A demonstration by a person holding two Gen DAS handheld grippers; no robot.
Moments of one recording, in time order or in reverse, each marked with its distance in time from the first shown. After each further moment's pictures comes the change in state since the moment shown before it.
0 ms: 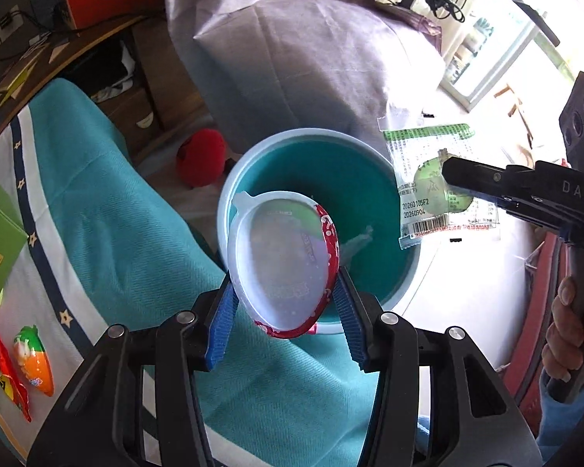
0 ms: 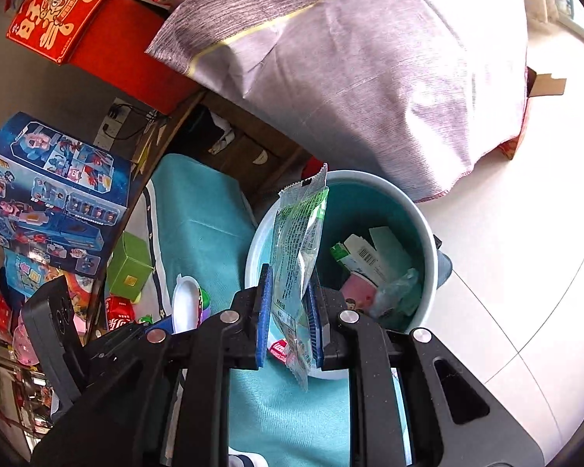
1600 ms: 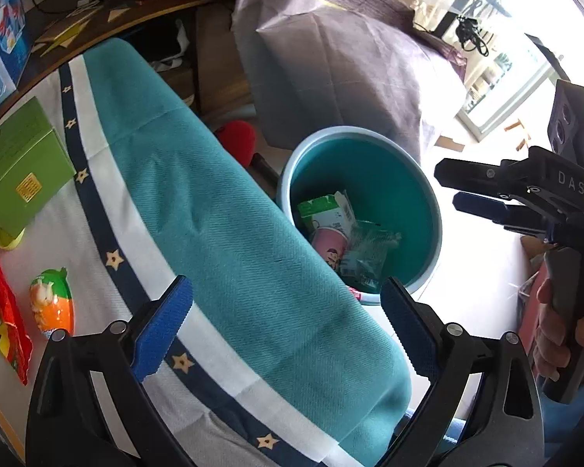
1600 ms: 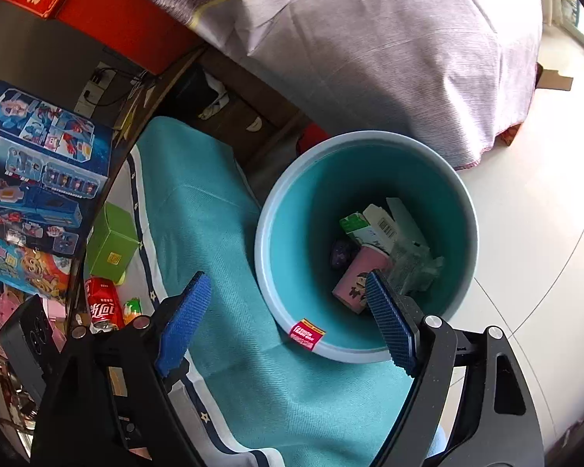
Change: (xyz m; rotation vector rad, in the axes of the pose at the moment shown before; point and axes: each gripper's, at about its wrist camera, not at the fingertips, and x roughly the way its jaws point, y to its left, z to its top) left arm -0.032 0.062 -0.044 -0.144 -0.053 -0.001; right arm 0.041 0.063 -0.022 -0.054 0.098 -0.095
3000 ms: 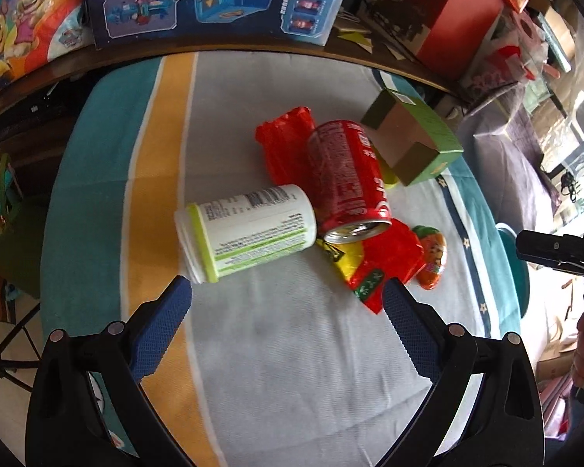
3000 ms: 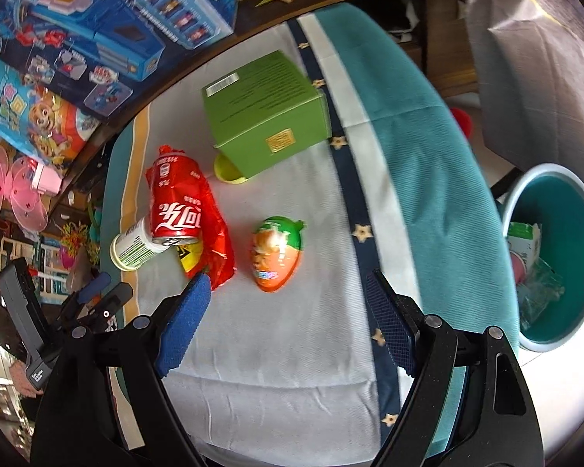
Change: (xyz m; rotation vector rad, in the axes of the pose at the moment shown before) left arm -0.145 0.285 -0.136 -0.443 -0.184 0.216; right arm 0.103 0.271 -0.086 -0.416 0.233 -0.020
